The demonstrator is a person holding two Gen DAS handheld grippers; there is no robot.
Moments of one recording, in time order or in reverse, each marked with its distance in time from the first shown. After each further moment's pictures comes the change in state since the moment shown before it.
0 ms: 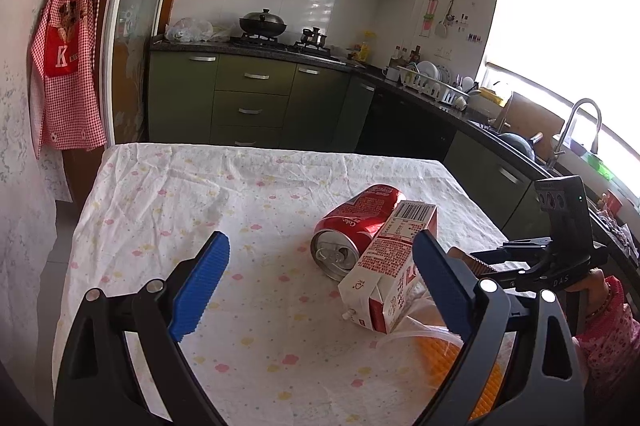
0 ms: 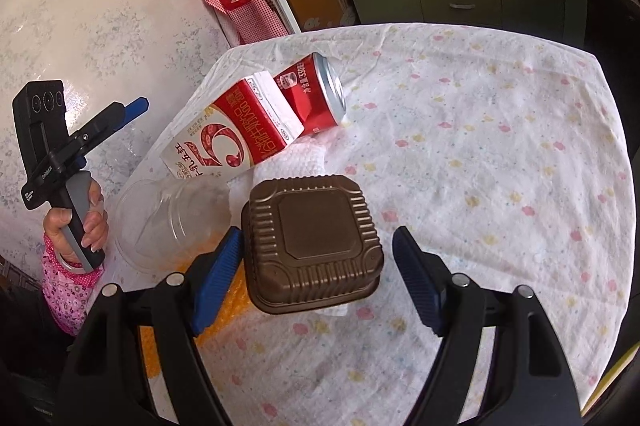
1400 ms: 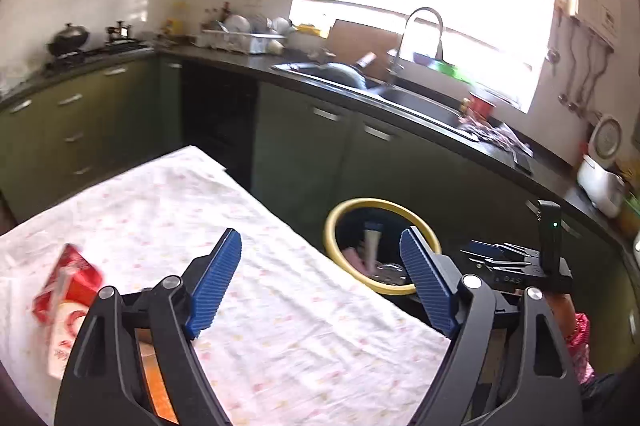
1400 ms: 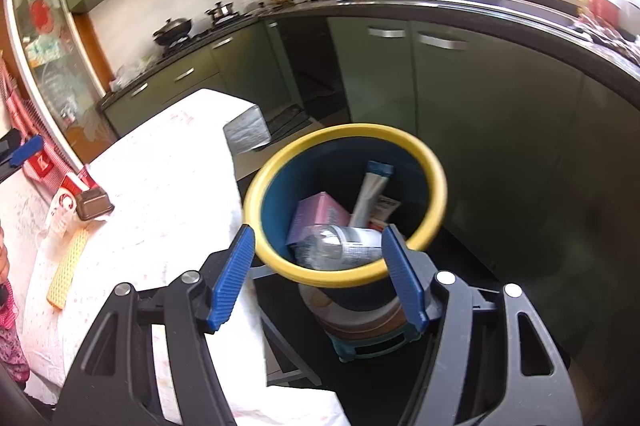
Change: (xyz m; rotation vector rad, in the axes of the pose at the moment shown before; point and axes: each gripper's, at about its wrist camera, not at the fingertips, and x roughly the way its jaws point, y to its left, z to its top) left arm 0.001 -0.267 0.029 0.335 0.151 -0.457; right arm -0.250 -0.051 -0.258 0.573 -0.428 -0.688
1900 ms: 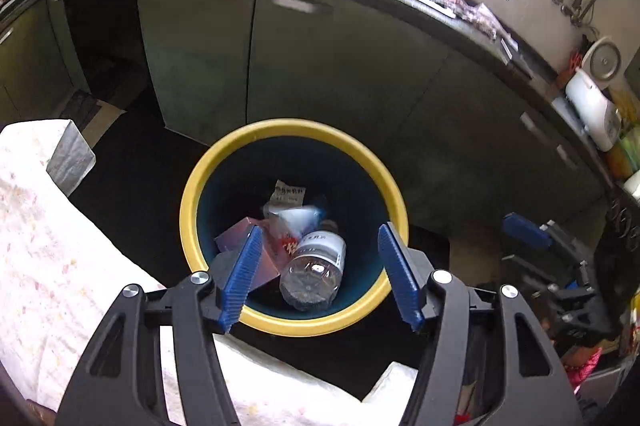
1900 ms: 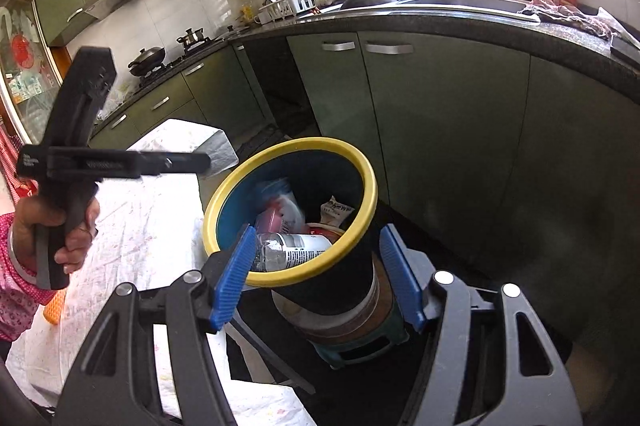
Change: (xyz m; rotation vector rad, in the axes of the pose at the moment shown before) left arm 0.251 -0.135 0.019 0.127 0.495 -0.244; right arm -0.033 -0.064 -0.012 0.116 -0.070 -0.060
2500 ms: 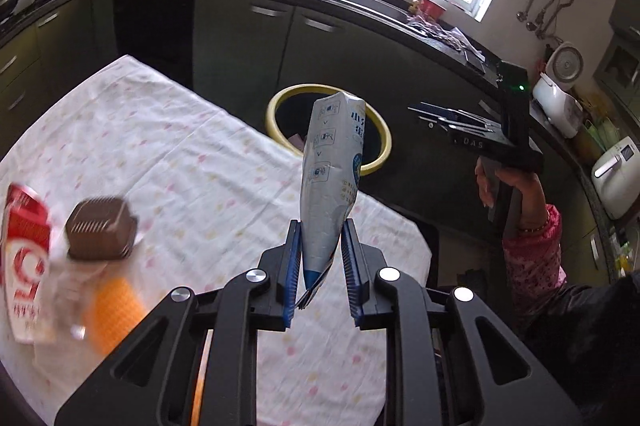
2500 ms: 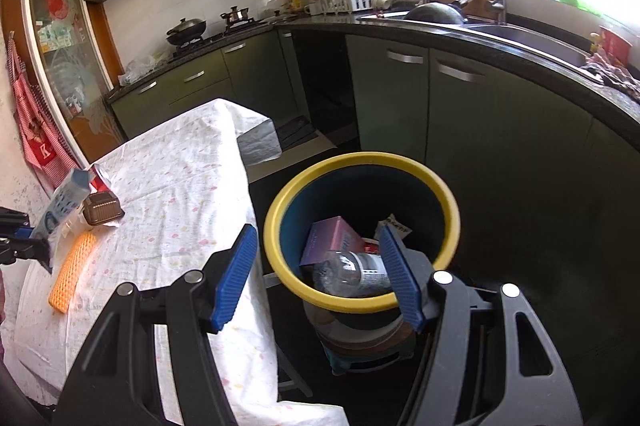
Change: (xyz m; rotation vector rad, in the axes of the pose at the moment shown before) left arm -0.178 0.042 -0.172 0.003 -0.095 -0.013; right arm 0.012 0.087 0.014 -0.163 0.009 0.038
